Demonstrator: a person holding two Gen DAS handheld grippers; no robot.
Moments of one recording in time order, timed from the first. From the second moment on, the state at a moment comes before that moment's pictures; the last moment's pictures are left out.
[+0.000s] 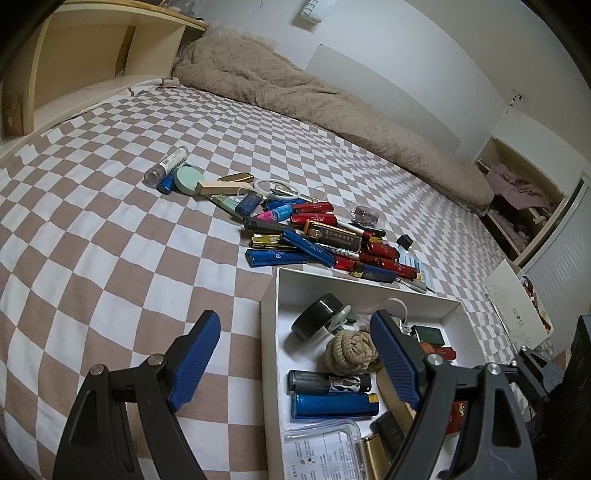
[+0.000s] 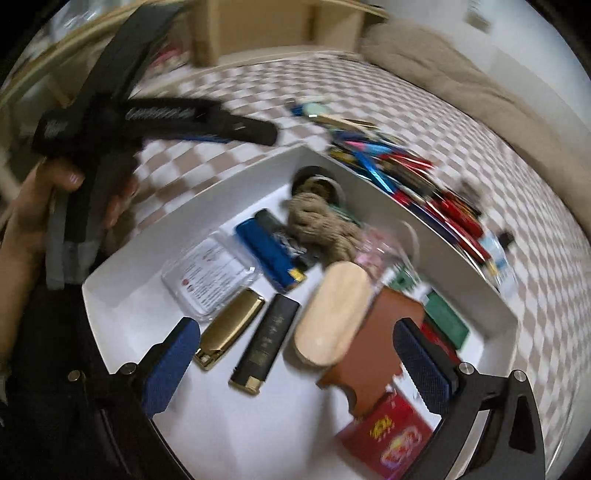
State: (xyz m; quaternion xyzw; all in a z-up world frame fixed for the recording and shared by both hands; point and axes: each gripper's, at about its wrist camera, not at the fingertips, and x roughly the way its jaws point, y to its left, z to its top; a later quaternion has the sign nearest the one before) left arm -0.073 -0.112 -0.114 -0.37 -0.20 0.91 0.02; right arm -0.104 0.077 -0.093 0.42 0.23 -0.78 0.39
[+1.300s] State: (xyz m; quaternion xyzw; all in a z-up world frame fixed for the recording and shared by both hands) left arm -0.048 -0.050 -0.061 -0.32 -0.06 0.94 0.00; right arm -0.088 0.193 -0.022 0.33 0.02 -0.92 0.21
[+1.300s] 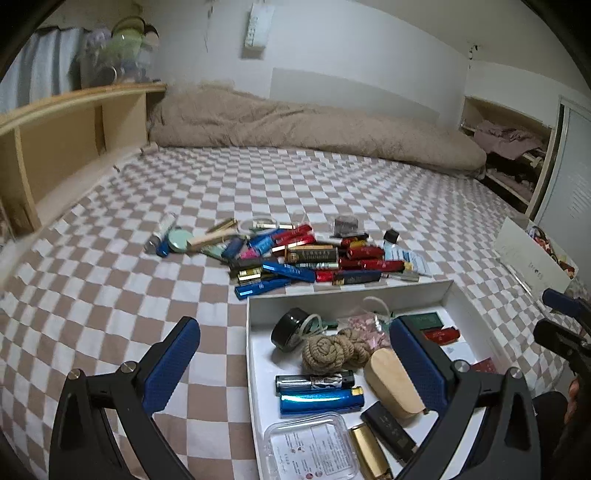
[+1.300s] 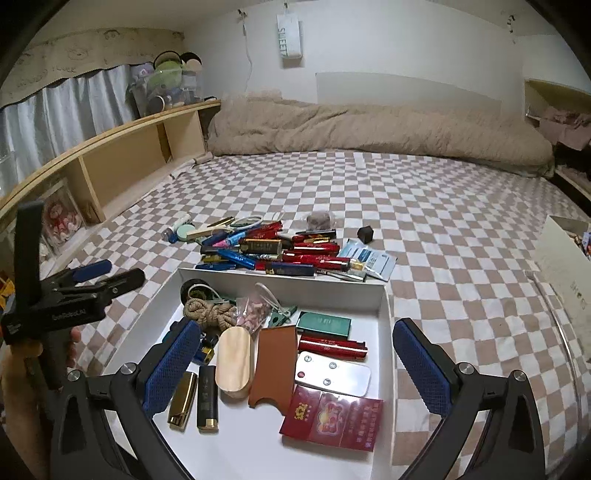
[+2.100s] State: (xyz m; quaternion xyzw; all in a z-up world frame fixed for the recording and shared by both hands) left arm 0.024 0.005 -0.035 -0.29 -0.01 0.96 -0.01; right arm -0.035 0.234 -0.010 0.30 0.02 -0.94 0.19
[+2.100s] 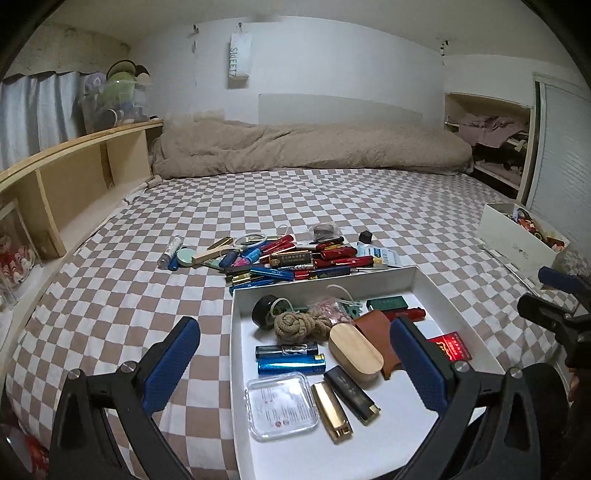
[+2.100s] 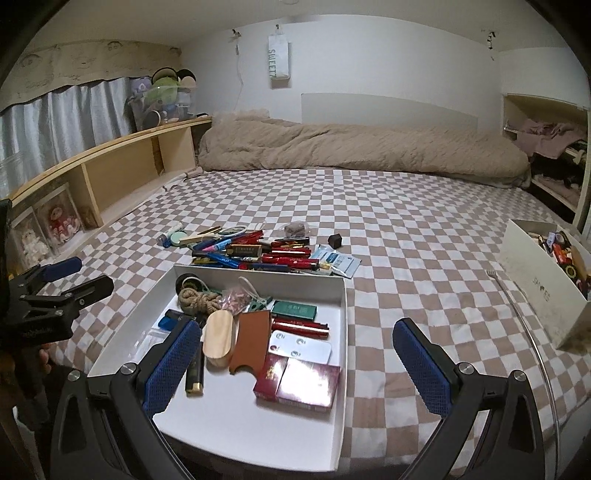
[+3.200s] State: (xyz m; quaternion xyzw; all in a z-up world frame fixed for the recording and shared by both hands) left arm 0.059 0.014 -0.057 -0.33 -0.03 0.94 0.01; right arm -0.010 0.236 -0.022 0.31 0.05 -0.93 0.18
